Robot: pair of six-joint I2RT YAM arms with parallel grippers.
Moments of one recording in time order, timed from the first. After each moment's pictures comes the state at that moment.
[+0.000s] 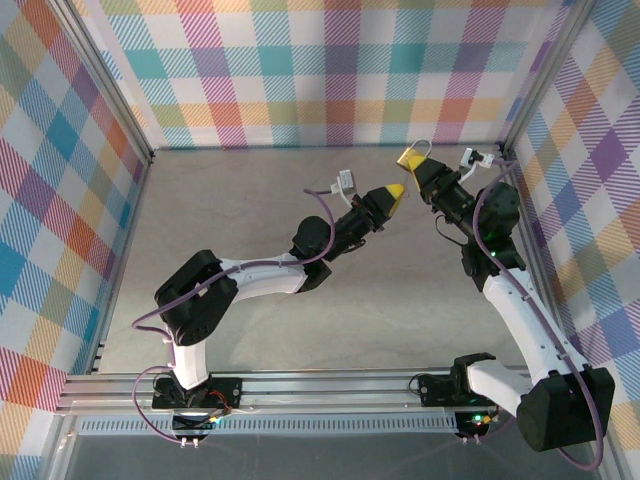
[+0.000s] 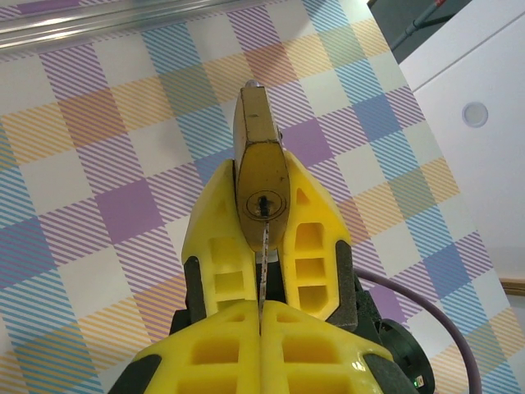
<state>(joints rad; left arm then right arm) -0.92 1.85 1.15 1.18 0.10 -1.39 0.18 1.05 0.87 0.33 -0.48 1.22</state>
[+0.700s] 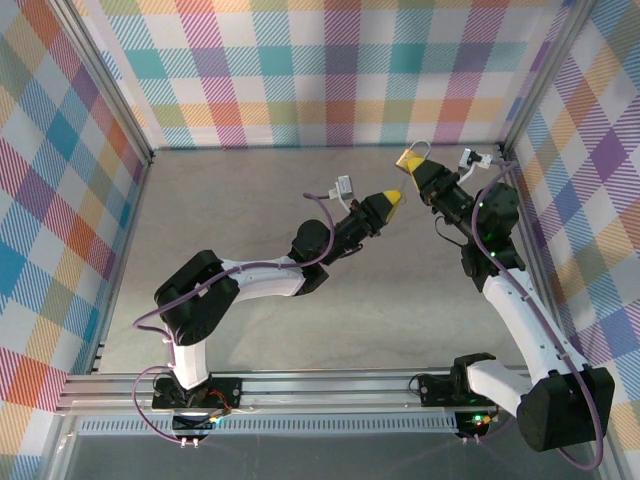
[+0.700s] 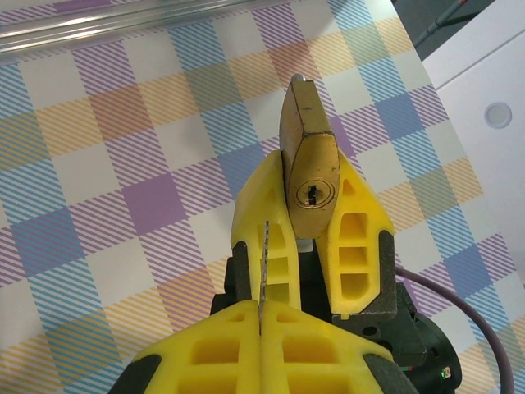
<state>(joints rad) -0.91 1.85 1.10 1.19 0.10 -1.39 0.18 1.05 0.86 0.32 -0.49 1.20</state>
